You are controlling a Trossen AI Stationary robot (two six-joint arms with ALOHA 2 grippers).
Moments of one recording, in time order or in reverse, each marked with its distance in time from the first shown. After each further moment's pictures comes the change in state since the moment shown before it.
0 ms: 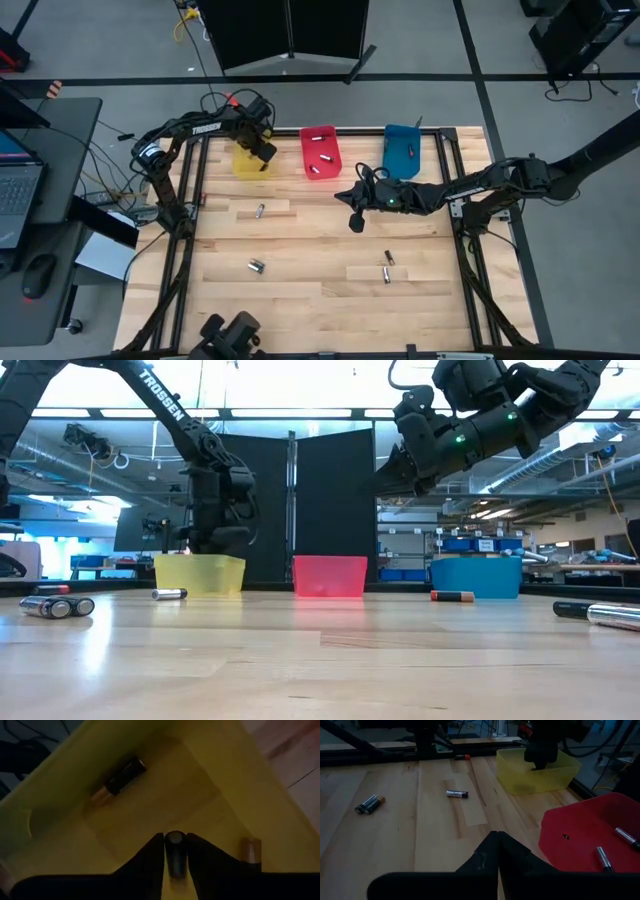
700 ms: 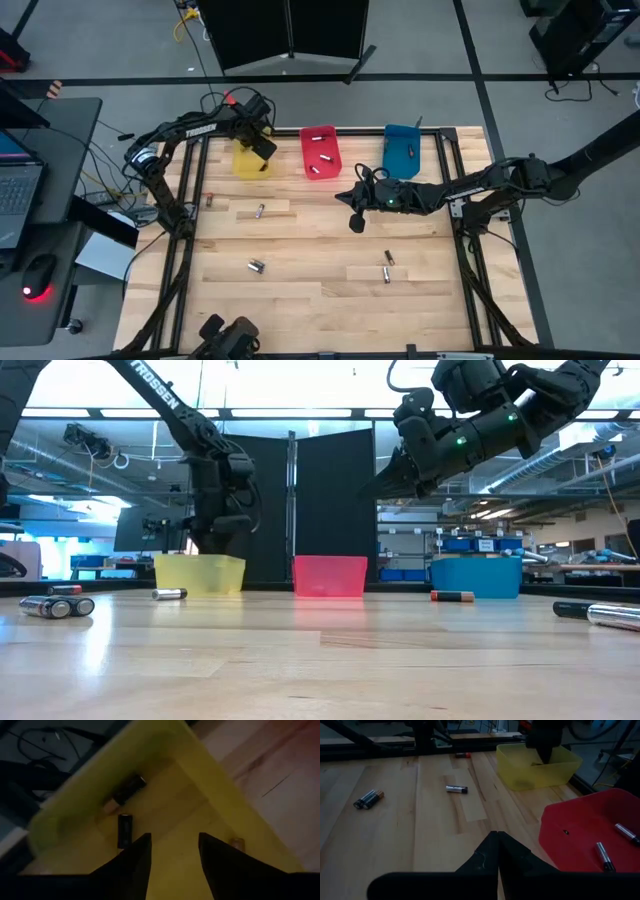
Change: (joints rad) left arm -0.022 -0.072 0.000 0.004 -0.020 0.026; right arm 0.000 0.000 0.000 -0.021 0.000 0.001
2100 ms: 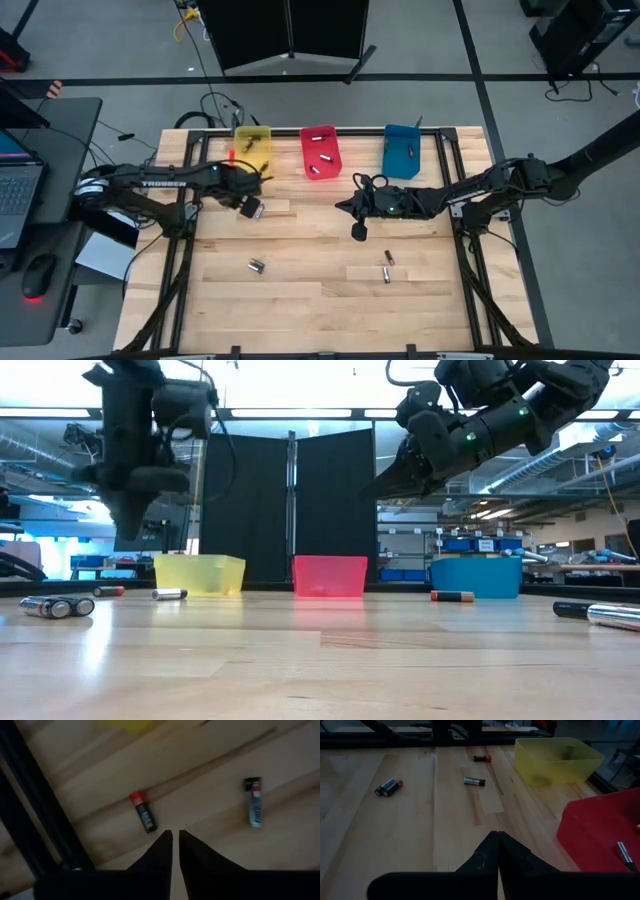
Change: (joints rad) left arm -0.649 -0.473 -0.355 -0.402 -0.129 -0.848; right arm 0.062 0.000 0.000 -0.031 0.000 -0.009
